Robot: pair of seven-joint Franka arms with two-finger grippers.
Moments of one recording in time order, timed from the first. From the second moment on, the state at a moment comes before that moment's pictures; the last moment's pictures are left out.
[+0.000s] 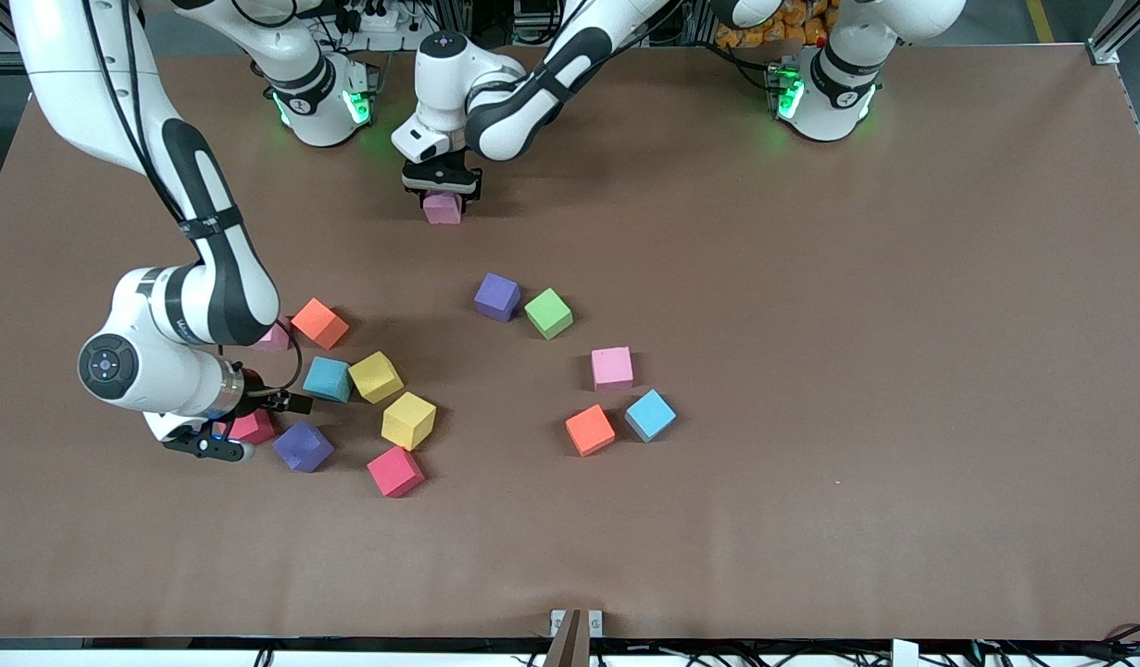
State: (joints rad) left arm -1.28 1.00 -0.08 -1.24 0.32 2.48 -1.54; right arm 0.09 0.56 -0.05 -1.71 0.10 2.16 0.18
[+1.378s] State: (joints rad) left arm -1.28 1.00 -0.08 -1.24 0.32 2.48 -1.54; right arm 0.09 0.58 -0.05 -1.71 0.10 2.19 0.19
